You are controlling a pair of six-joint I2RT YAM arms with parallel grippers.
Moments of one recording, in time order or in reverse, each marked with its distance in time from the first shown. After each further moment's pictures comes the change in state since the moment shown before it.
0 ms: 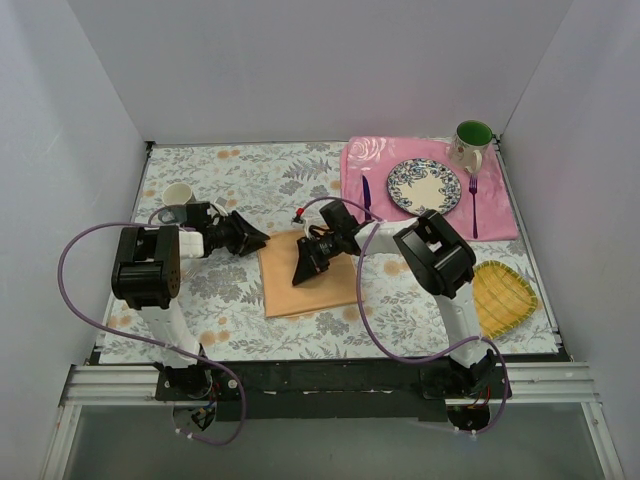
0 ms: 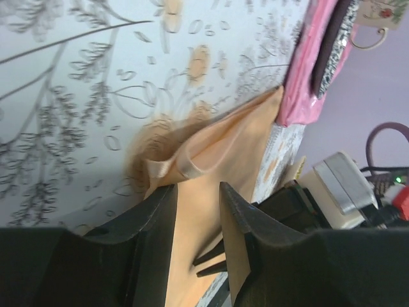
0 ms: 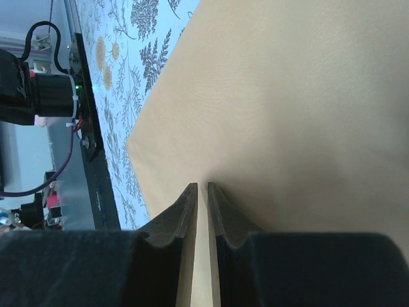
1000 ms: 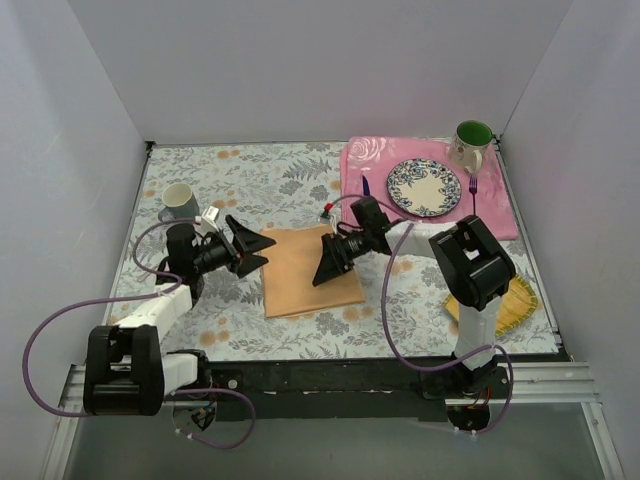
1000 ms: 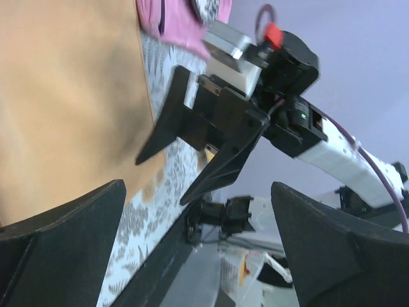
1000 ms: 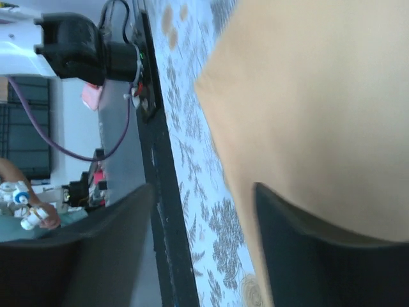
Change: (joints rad) left arm -0.032 -0.661 -0.404 0.118 0.156 -0.238; right arm -0.123 -0.242 -0.261 -0.037 -0.188 0.006
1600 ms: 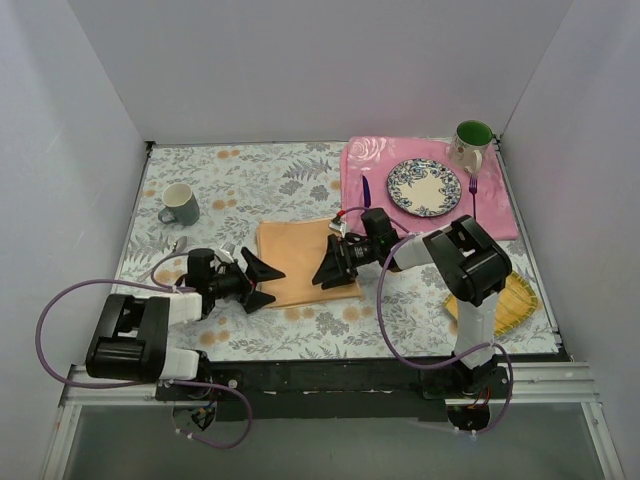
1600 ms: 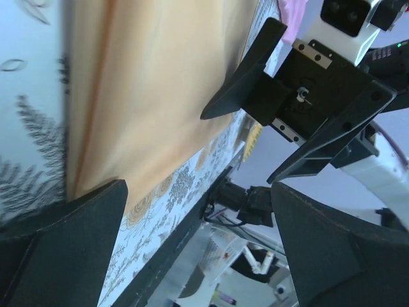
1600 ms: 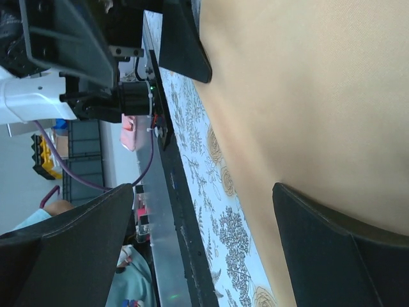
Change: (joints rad) left arm -0.107 0.168 -0.145 0.015 -0.108 0.011; right arm -0.019 0.047 -0.146 0.424 0.039 0.404
